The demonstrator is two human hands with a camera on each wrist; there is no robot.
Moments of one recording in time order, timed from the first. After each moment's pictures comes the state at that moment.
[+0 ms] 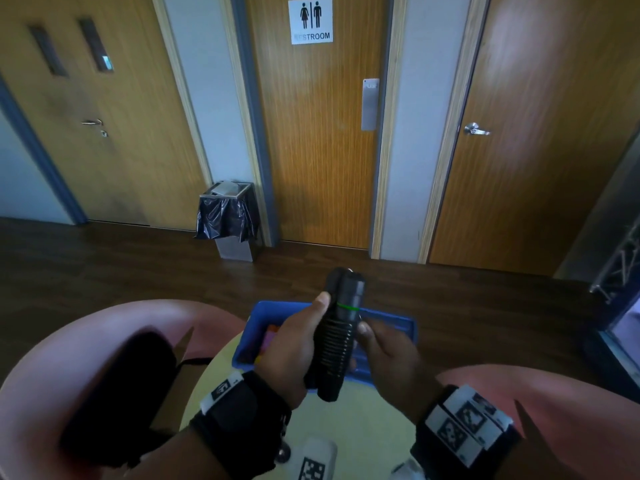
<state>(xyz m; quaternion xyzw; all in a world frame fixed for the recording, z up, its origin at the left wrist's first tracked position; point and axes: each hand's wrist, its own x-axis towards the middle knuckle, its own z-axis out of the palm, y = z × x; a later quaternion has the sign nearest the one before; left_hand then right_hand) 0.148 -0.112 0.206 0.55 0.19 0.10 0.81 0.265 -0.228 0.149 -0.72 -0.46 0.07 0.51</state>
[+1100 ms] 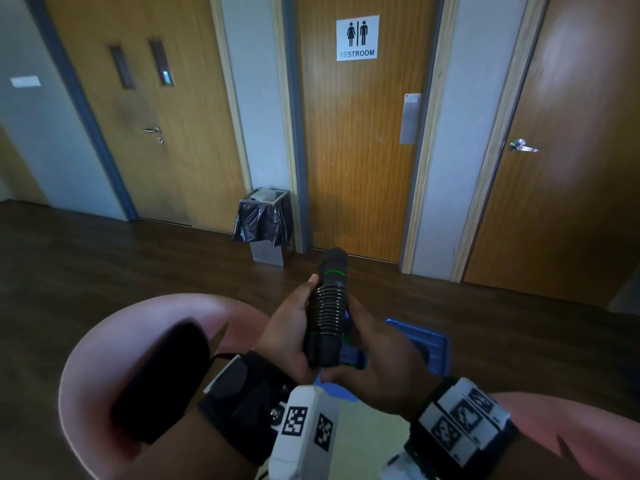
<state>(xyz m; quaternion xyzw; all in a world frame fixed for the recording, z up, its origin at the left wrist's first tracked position) 0.120 -0.085 0.249 0.34 0.33 0.12 0.87 0.217 -0.203 0.205 -0.67 -0.60 0.11 0.41</state>
